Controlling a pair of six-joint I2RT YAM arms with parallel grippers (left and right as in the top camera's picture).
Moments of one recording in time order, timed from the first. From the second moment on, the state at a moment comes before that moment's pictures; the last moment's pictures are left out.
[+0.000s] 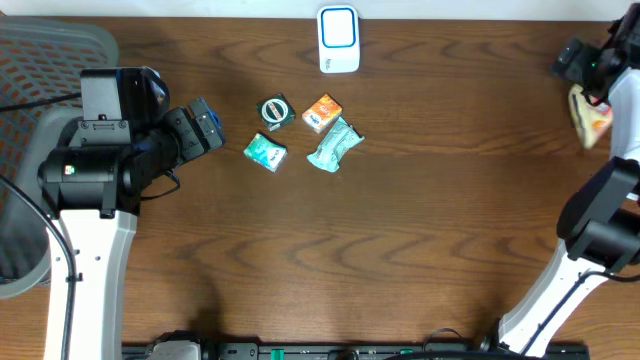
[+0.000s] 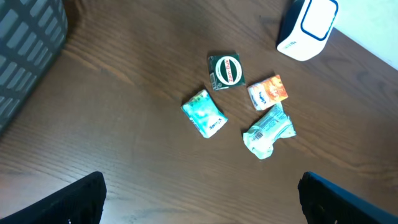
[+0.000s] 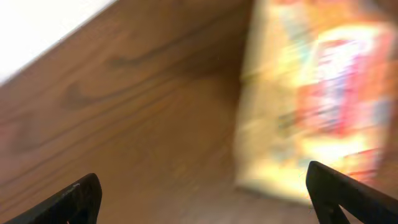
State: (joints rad) left arm 0.00 1.29 1.45 -1.09 0.14 -0.46; right arm -0.39 2.21 2.00 -0.74 -0.08 0.22
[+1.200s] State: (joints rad) left arm 0.00 1.29 1.45 -1.09 0.14 -0.46; right arm 0.44 2.21 2.00 -1.08 -0.34 0.20
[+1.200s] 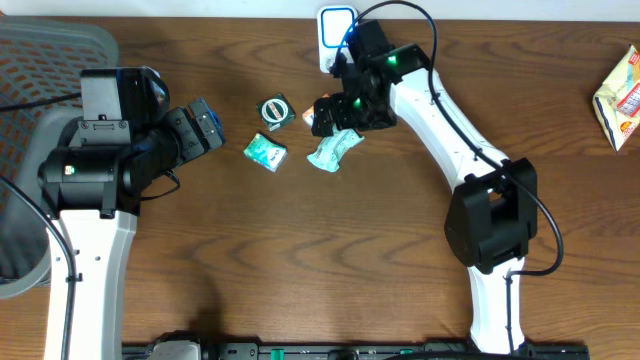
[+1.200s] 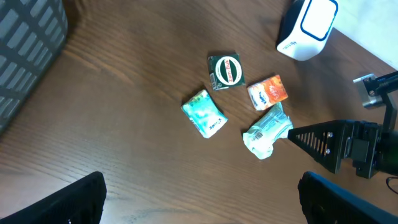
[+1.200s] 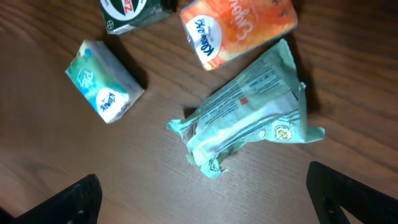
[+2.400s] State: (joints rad) left arm 0.00 1.29 1.45 -1.09 0.14 -0.46; right arm 0.31 2.21 2.00 -1.14 -0.27 0.26
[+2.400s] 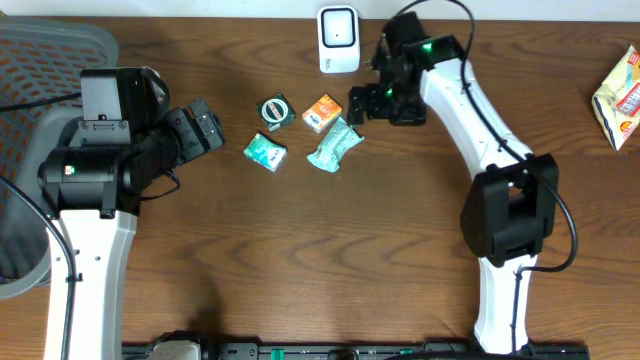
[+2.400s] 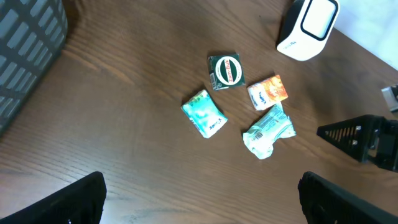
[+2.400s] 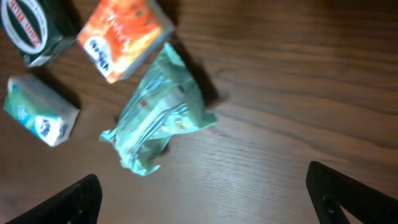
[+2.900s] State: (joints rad) left arm 0.00 1.29 1.45 -1.09 0.14 -0.46; right arm 0.28 2.36 1.99 -1.13 -0.34 0.28
